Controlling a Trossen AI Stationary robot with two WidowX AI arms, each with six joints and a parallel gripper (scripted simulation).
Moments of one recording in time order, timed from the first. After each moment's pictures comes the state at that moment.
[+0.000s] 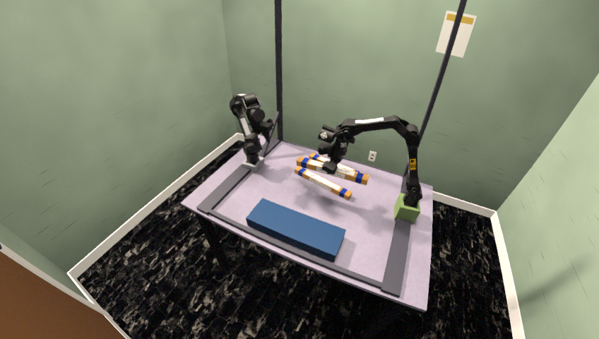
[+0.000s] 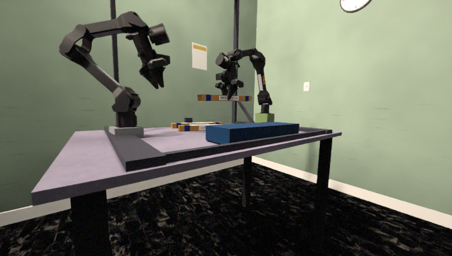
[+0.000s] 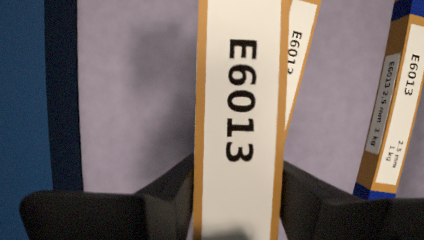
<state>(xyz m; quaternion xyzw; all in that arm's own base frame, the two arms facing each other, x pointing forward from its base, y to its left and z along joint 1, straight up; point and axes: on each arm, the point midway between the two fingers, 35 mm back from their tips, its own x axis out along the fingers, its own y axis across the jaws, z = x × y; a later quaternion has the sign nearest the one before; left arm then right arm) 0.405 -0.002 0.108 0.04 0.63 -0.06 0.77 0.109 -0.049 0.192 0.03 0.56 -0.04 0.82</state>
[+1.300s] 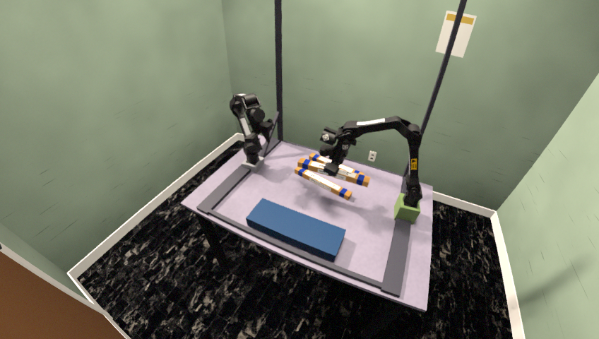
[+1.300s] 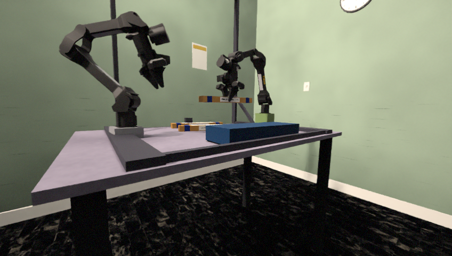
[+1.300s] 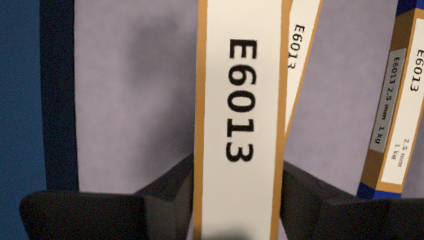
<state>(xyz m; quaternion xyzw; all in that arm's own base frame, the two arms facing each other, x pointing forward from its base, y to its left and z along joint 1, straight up) 0.398 -0.002 0.100 0.04 0.63 -0.05 0.78 0.109 -0.049 0.192 0.03 0.56 -0.04 0.82</state>
